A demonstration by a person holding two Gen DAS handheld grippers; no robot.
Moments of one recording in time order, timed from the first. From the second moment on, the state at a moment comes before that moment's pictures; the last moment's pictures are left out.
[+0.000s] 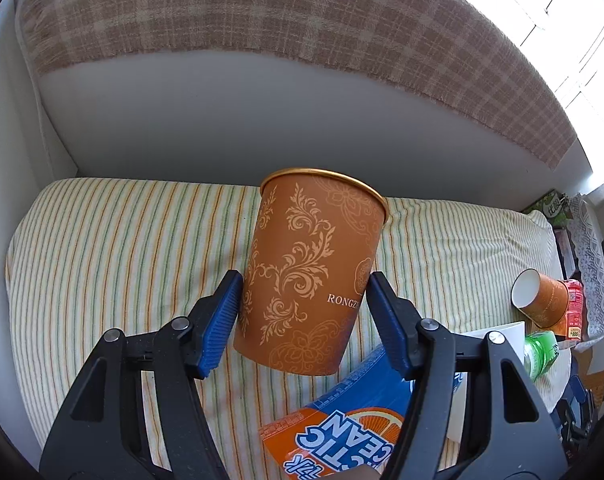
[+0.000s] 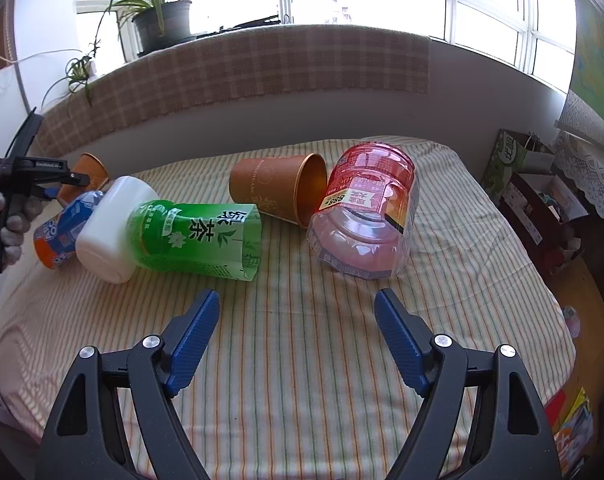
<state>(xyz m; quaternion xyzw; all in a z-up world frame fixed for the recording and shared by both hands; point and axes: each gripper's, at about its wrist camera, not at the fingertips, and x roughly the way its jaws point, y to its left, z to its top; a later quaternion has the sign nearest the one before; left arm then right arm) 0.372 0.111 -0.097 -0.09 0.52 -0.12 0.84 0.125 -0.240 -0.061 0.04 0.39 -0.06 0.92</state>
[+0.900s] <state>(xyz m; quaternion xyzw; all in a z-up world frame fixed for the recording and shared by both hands) 0.146 0.066 -0.014 -0.14 0.42 -0.15 0.89 0.084 -0.233 -0.044 0.05 0.37 -0.01 0.93</state>
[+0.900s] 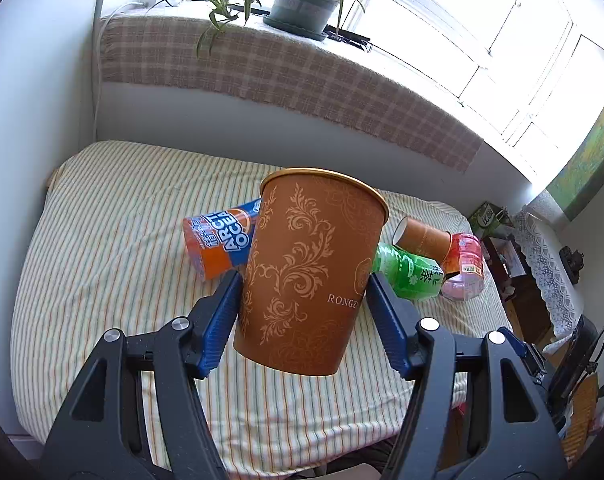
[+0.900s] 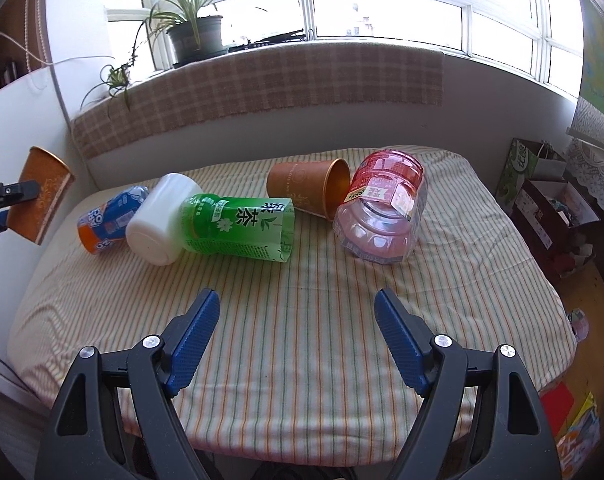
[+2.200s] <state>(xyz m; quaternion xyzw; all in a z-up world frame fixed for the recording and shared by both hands) 0.113 -0.065 -0.121 -0.25 0.50 -0.12 0.82 0.070 -0.277 -0.062 0.13 0.42 0.00 0.90</state>
